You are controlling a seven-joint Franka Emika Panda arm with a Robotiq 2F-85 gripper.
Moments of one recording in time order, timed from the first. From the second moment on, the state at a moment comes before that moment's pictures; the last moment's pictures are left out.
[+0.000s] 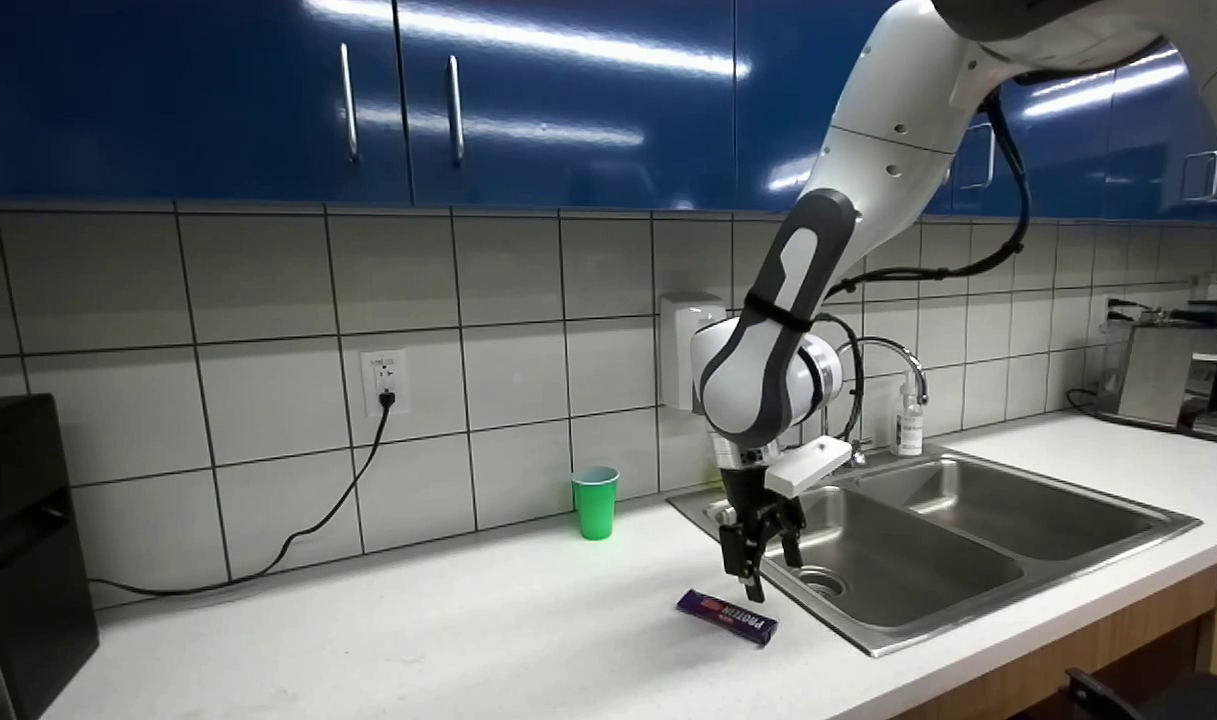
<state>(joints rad) 0.09 0.36 0.03 -2.33 -0.25 2.51 -0.05</state>
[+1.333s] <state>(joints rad) 0.11 0.51 0.03 -2.21 -0.27 2.52 -0.07</state>
